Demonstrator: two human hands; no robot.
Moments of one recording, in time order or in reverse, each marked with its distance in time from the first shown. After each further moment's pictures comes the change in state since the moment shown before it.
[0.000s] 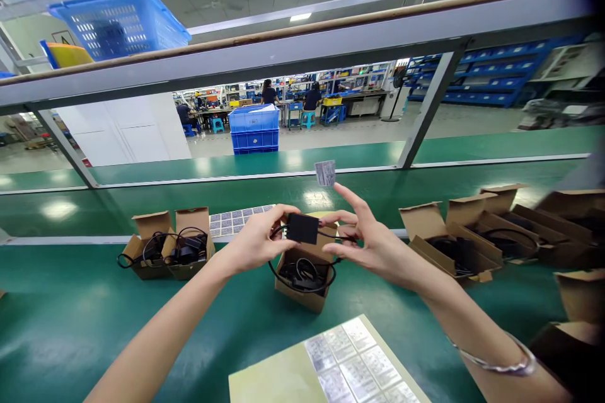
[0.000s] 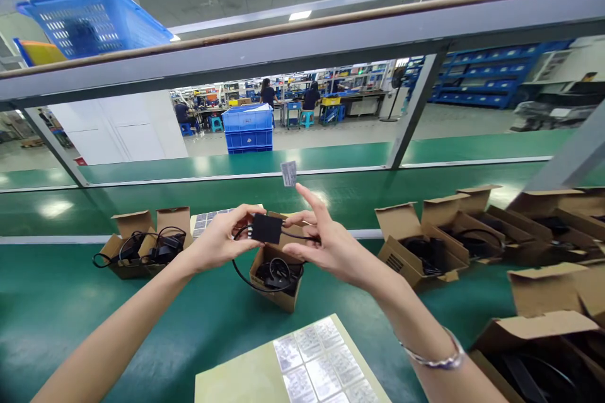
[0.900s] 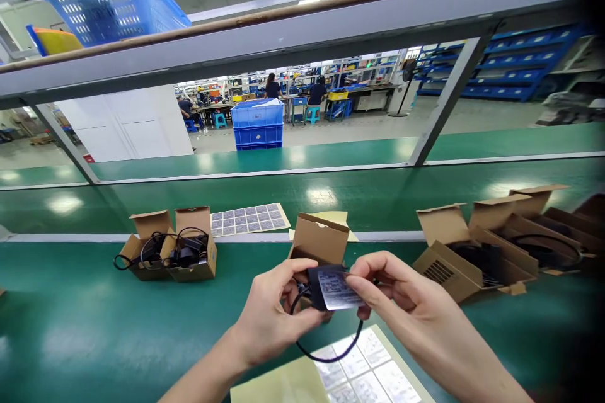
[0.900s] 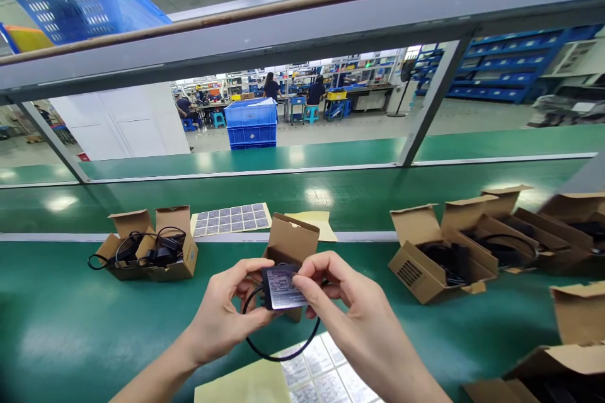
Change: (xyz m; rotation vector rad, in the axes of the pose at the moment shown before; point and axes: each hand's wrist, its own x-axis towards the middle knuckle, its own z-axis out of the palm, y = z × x) left_hand -0.057 0.014 0.063 -0.355 0.226 -0.196; right_hand -0.041 -0.051 0.036 0.143 0.215 0.305
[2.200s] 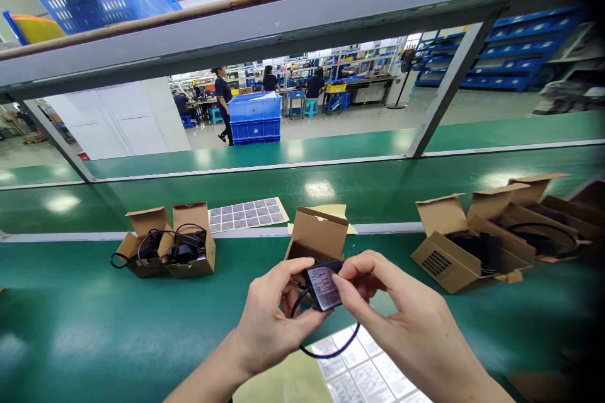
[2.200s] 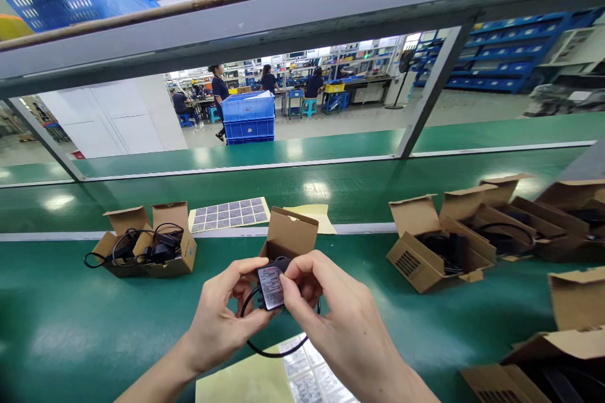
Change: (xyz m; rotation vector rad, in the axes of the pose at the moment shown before) left_hand -0.011 -0.005 0.005 0.101 0.078 0.072; right_hand -0.006 -0.004 0.017 -0.350 0.134 -0.275
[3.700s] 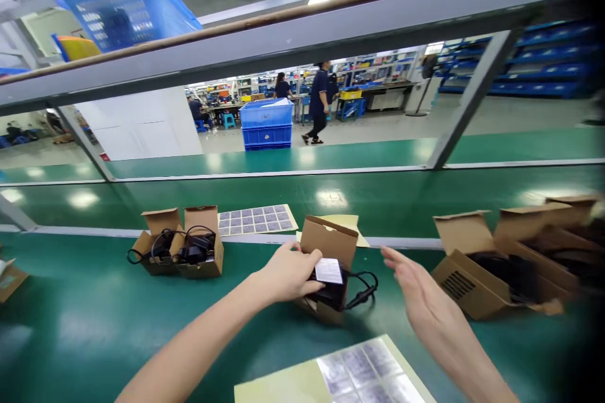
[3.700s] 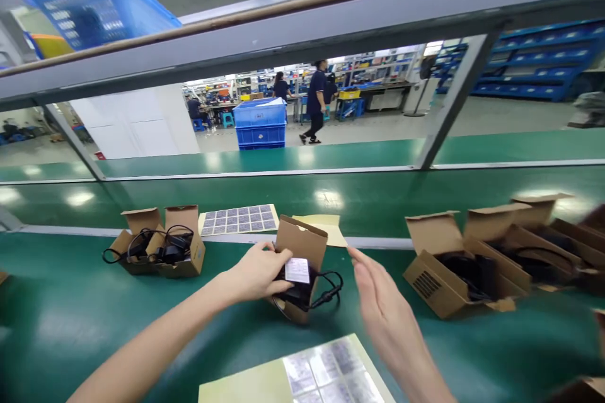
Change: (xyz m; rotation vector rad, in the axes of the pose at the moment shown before) left_hand 0.076 -0.056 0.006 0.986 -0.577 0.270; right_hand -0.014 0.117 0.009 -0.036 0.112 0.421
